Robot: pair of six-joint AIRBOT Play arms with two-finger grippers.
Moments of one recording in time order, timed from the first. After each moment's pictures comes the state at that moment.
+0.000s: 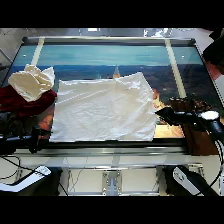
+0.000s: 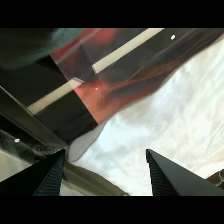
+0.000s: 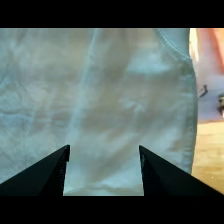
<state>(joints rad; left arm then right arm) 0.91 -1.16 0.45 0.89 -1.21 -1.39 -0.35 -1.00 0.58 -0.68 1.04 1.19</state>
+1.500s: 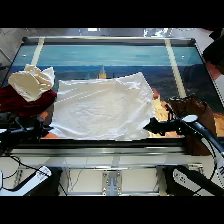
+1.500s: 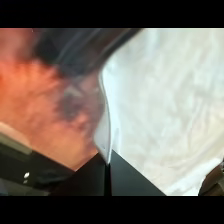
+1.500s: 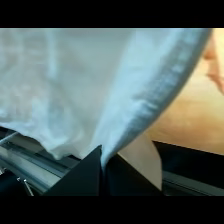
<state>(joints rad) 0.77 -1.09 0.49 0.73 -1.15 -1.30 -0.16 -1.12 0.50 -0.62 1.08 1.20</state>
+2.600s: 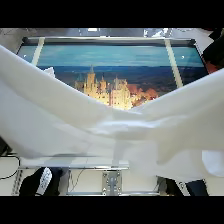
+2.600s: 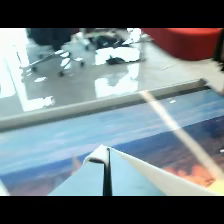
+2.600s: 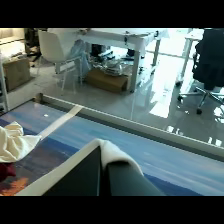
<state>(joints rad) 0.47 -0.77 1.96 0.77 -1.44 -1.27 -0.14 -0.61 1.83 -0.97 1.30 1.33</state>
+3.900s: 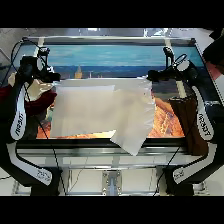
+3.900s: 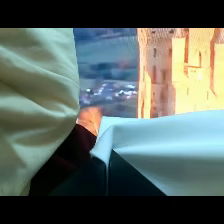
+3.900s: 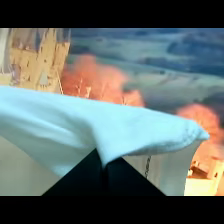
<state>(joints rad) 0.02 -1.73 1.68 1.74 -1.07 -1.55 -0.04 -1.71 1.60 -1.05 1.00 1.23</state>
